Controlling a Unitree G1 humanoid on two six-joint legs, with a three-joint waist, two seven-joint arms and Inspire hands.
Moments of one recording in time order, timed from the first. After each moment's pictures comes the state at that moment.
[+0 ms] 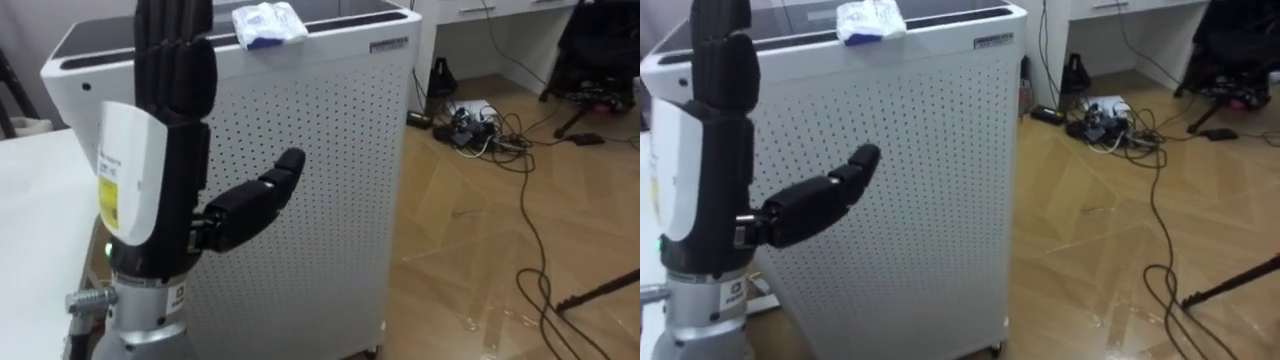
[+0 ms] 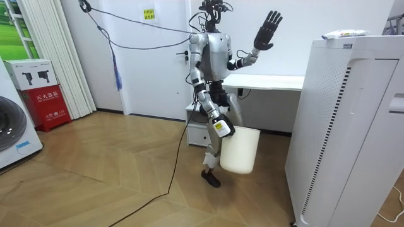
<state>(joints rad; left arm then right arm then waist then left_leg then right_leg) -0.07 0.31 -0.12 -0.24 0.78 -0.44 0.64 0.02 -0.31 0.26 1.05 0.21 -0.15 0.15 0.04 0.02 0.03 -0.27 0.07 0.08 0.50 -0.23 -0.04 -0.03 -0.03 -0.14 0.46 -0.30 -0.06</state>
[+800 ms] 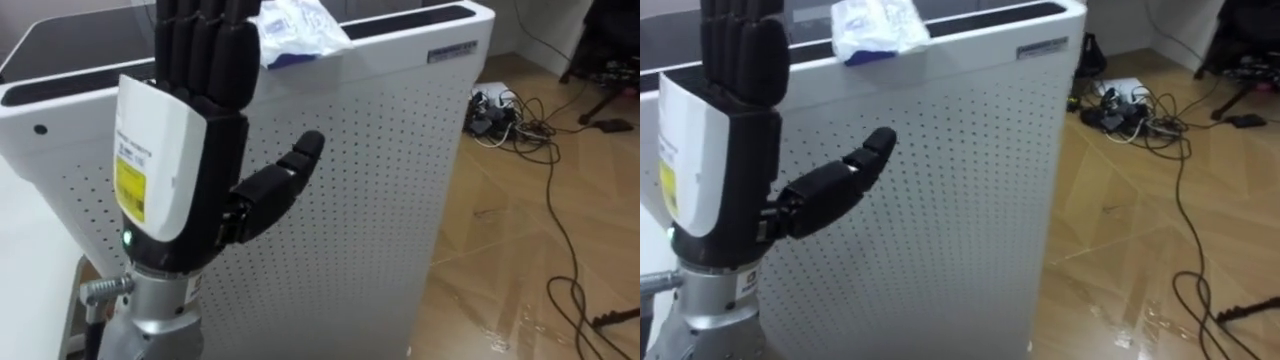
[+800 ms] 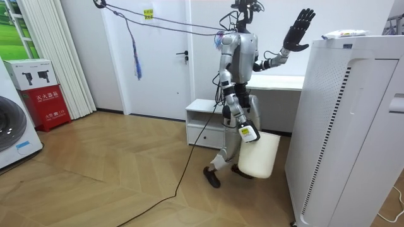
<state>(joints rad) -0.17 0.32 -0.14 -0.25 0.92 -0.44 0.66 0.02 -0.30 0.25 1.04 0.21 -0.13 0.15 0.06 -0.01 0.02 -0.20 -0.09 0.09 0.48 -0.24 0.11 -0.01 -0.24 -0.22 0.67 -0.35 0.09</state>
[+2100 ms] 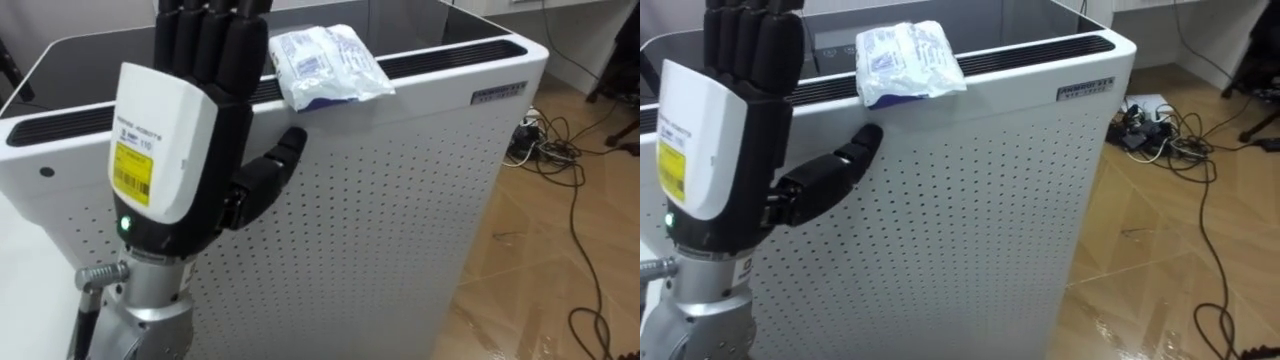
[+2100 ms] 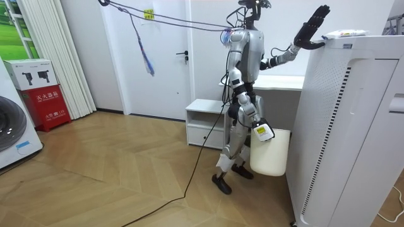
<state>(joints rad) -0.15 0.35 -0.14 -0.30 0.96 -0.30 0.60 0.01 -0.31 0.26 0.98 0.11 -0.11 0.23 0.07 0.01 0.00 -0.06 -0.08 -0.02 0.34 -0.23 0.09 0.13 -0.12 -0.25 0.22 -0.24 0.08</state>
